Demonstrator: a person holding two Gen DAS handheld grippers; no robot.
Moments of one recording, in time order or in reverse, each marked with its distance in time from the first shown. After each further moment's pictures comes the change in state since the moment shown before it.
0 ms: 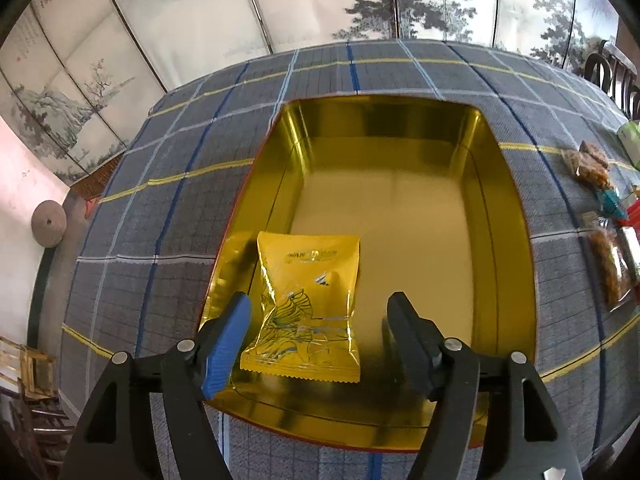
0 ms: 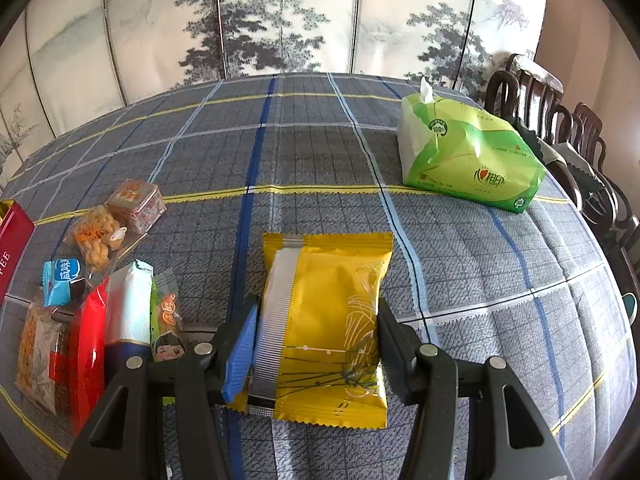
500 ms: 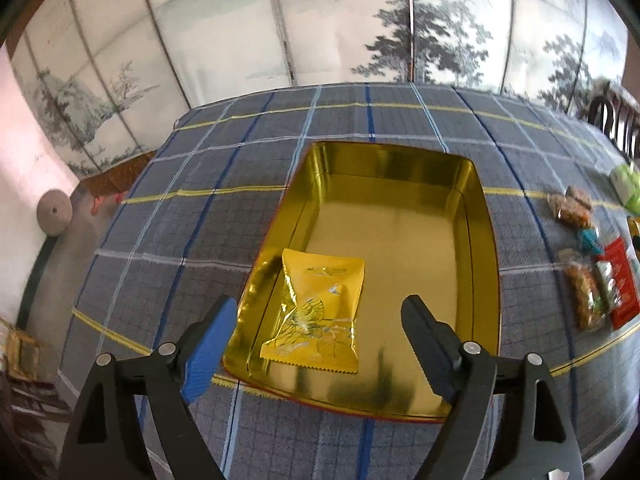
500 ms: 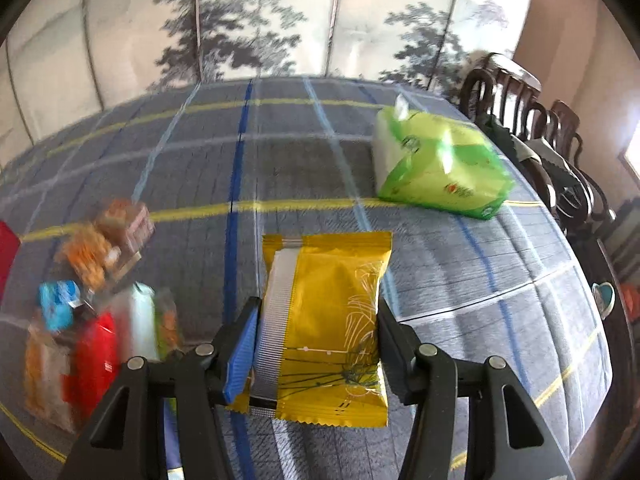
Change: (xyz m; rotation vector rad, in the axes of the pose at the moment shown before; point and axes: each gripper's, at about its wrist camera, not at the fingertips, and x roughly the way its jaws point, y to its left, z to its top) left arm -0.043 0.016 -0.008 -0.114 -0.108 -0.007; right arm -0.023 0.004 0.016 0.035 0.002 -0.107
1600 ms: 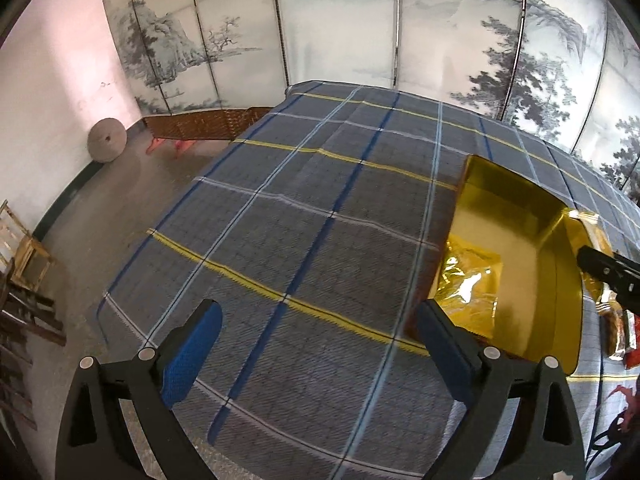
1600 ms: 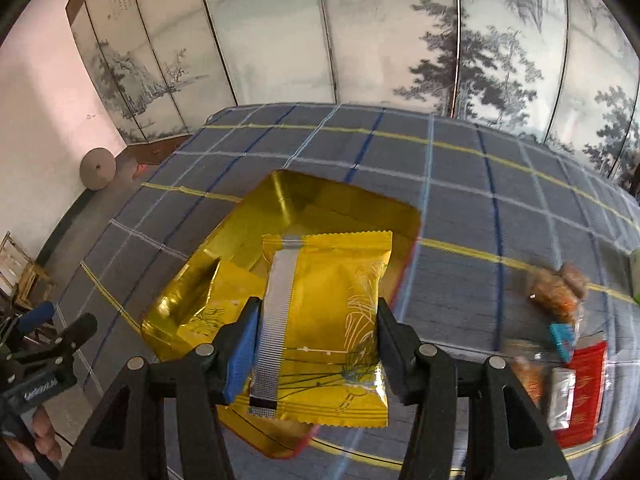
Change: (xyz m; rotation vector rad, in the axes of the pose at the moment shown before) left arm -0.031 0.124 -0.052 -0.270 -0.004 0.137; right arm -0.140 0.336 -0.036 -0.330 -0.006 0.542
